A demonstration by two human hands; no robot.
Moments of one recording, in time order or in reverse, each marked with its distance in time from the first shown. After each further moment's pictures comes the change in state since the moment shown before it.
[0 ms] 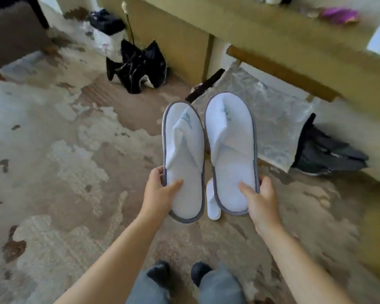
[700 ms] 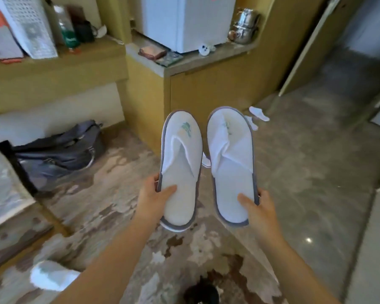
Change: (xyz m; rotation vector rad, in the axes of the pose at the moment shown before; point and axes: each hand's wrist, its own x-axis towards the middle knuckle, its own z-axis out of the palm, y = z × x) left_hand -0.355 -0.056 0.331 0.499 -1.354 0.228; right_hand -0.365 0.142 -0.345 0.426 1.313 0.325
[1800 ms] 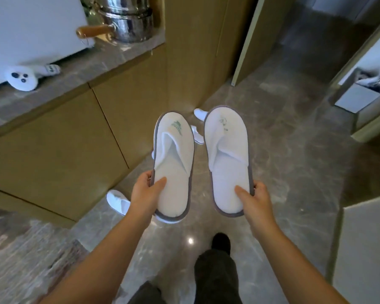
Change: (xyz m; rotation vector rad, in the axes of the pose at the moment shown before) left_hand 0.463 0.144 0.569 0.007 -0.045 -0.125; right_hand 0.668 -0.069 -0.285 -0.028 0.181 0.095
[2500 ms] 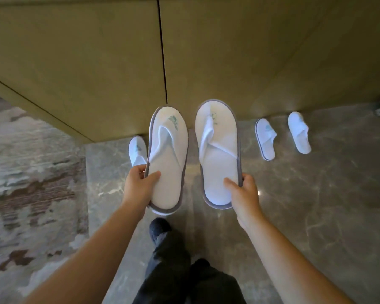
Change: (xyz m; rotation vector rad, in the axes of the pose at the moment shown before) left_hand 0.231 -0.099 0.040 -0.249 0.649 -0.407; right_hand 0.301 0.040 0.217 -0.369 -0.657 0.095
